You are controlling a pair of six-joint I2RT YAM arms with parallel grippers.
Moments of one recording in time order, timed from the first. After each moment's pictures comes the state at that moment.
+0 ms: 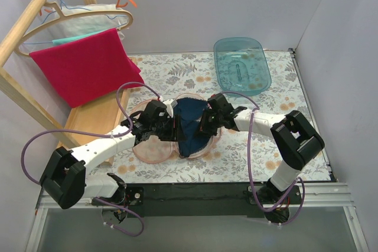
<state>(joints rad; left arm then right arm) -0.67 1.26 0.75 -0.30 0.29 -0.59 0.70 1.68 0.90 -0.15 -0.37 0.95</state>
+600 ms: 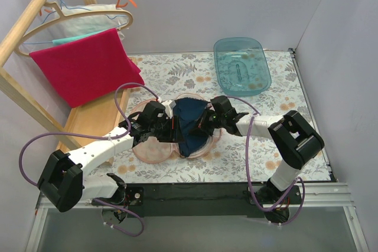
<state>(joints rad) -0.67 1.22 0.74 -0.34 0.28 -0.60 0.69 1.68 0.79 0.15 -0.46 1.22</state>
